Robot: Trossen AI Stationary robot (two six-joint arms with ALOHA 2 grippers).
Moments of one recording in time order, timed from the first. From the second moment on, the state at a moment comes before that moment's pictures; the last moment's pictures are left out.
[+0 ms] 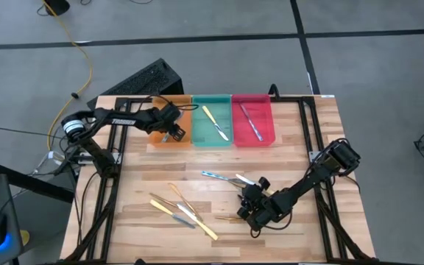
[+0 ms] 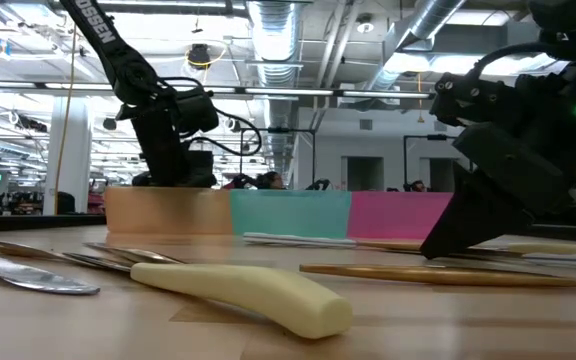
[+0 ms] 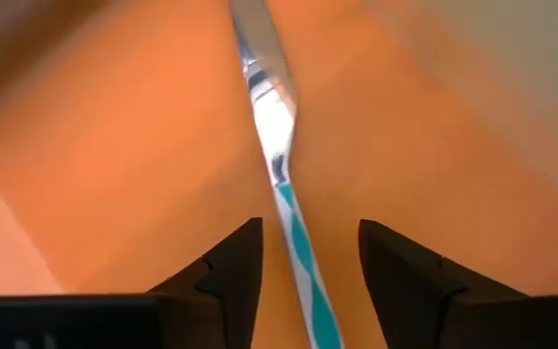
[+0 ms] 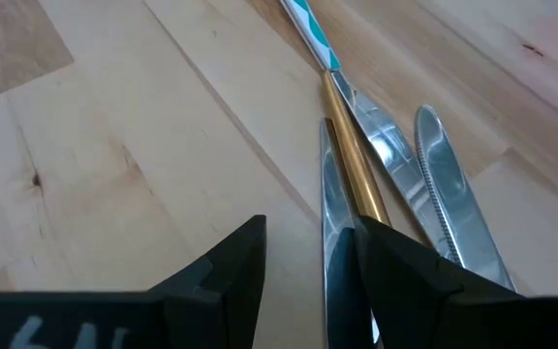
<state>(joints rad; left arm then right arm) 0.62 1.62 0.75 -0.22 -0.22 -0.22 0.61 1.88 0.91 -0.28 0.73 1.14</state>
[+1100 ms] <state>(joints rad) 0.61 1.62 0.75 -0.19 -0.20 -0.17 0.61 1.88 0.91 -0.28 0.73 1.12</state>
